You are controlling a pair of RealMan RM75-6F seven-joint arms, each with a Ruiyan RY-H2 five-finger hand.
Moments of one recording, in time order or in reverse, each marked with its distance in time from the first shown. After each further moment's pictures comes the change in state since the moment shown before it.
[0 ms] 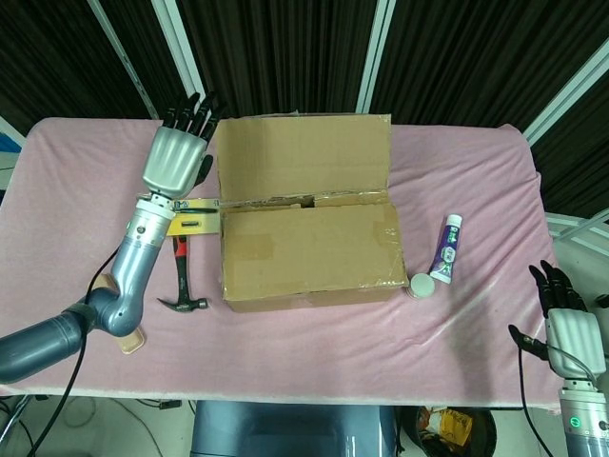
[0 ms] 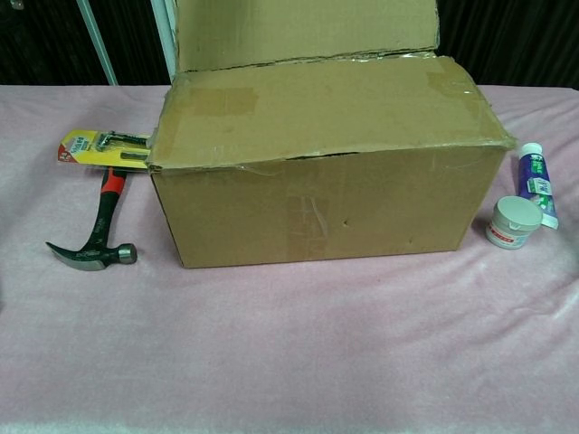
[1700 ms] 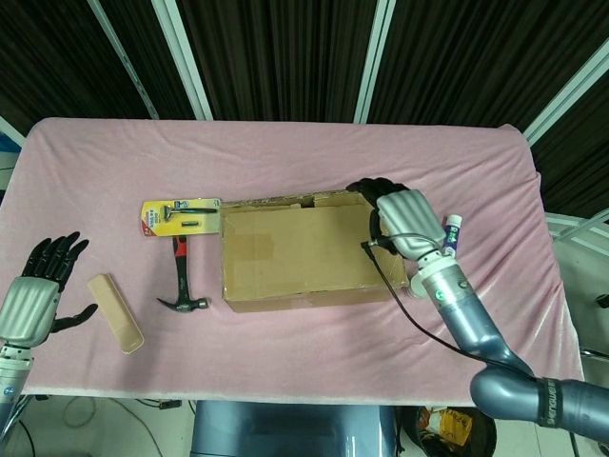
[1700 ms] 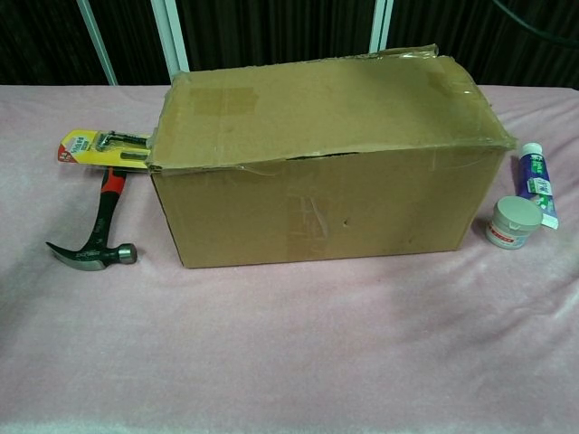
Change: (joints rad) left arm 0.656 0.273 0.436 -0.205 0.384 0.438 -0.607; right arm 0.716 0.032 0.345 -0.312 0.546 -0.540 -0.358
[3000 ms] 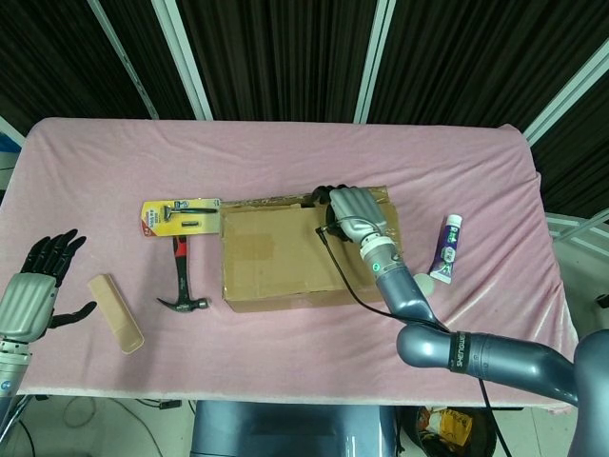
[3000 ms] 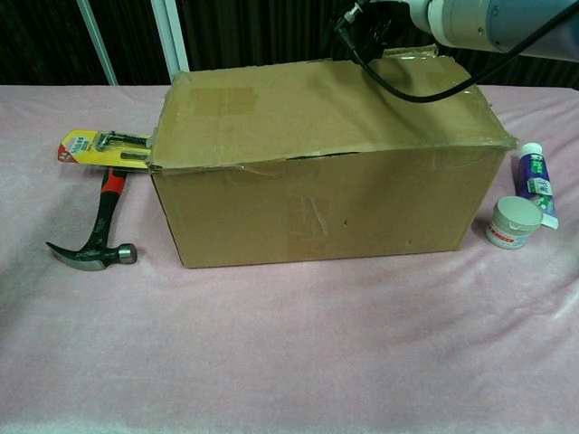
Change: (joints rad) left arm 0.003 0.020 -0.030 -0.013 -0.020 -0.061 -0.049; right arm 0.281 -0.259 -0.083 0.310 0.346 -0.049 -0.057
